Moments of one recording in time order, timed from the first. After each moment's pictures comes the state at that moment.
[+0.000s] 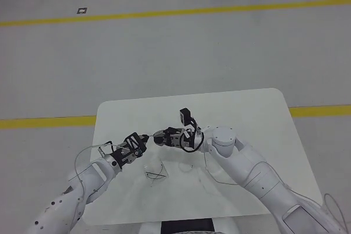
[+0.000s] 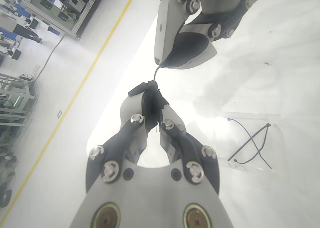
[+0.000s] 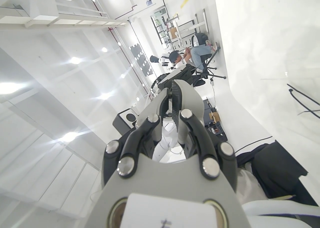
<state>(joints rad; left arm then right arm) 1.63 -0.80 -1.21 -1.91 1.57 -0.27 -0.06 -1.07 -1.34 0.83 -1.30 0.57 0.20 0.73</state>
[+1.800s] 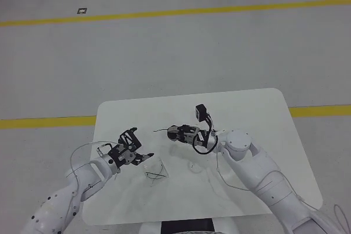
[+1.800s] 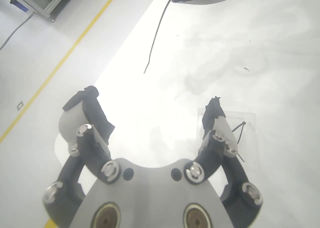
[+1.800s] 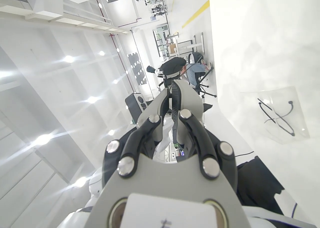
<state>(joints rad) 1.61 -0.79 -1.19 -1.83 1.29 -0.34 -0.09 -1.20 -1.28 0.99 -1.42 0.38 0.09 0.72</state>
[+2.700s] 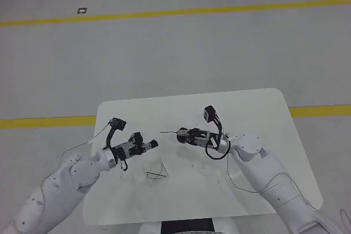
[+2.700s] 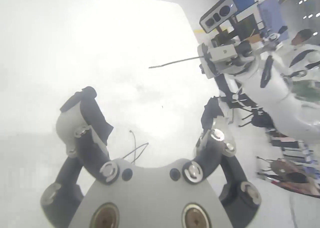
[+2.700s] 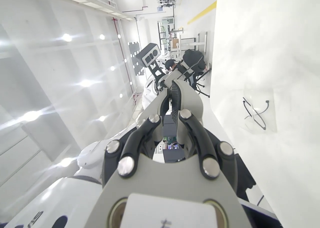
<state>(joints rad) 1.40 -0.73 -1.03 -1.68 0.08 -0.34 -0.41 -1.23 -1.25 1.07 -1.35 0.40 -0.11 0.91</state>
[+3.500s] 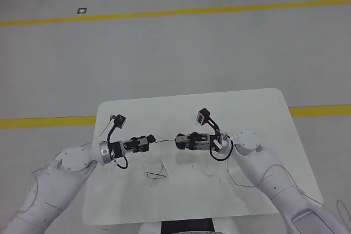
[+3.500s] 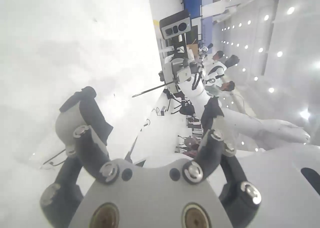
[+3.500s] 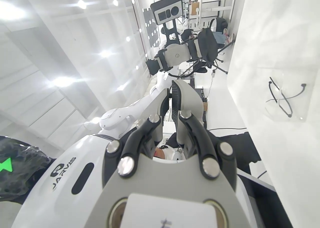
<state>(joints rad) 1.34 -0.80 -1.10 -1.57 -0.38 -0.34 -0.82 -1.13 -1.28 1.00 -1.16 0.55 -0.23 1.15</state>
